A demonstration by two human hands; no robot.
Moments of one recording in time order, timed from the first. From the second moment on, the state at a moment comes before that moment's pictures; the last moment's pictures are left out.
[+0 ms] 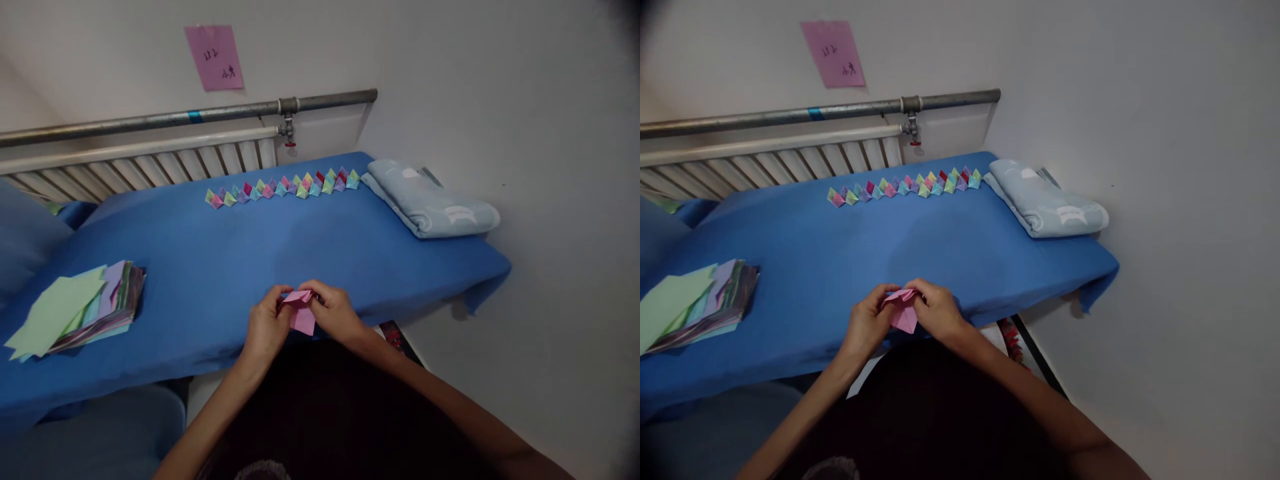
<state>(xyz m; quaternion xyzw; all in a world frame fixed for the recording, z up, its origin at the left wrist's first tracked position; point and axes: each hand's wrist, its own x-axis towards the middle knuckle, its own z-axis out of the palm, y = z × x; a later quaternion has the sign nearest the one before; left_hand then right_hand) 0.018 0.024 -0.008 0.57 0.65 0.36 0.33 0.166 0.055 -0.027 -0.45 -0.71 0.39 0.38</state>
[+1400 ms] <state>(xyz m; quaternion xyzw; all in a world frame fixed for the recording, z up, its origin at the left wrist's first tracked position) 0.004 0.019 0.001 0.29 0.52 0.54 0.60 0.179 0.047 -0.022 -0.40 -0.59 0.54 0.44</state>
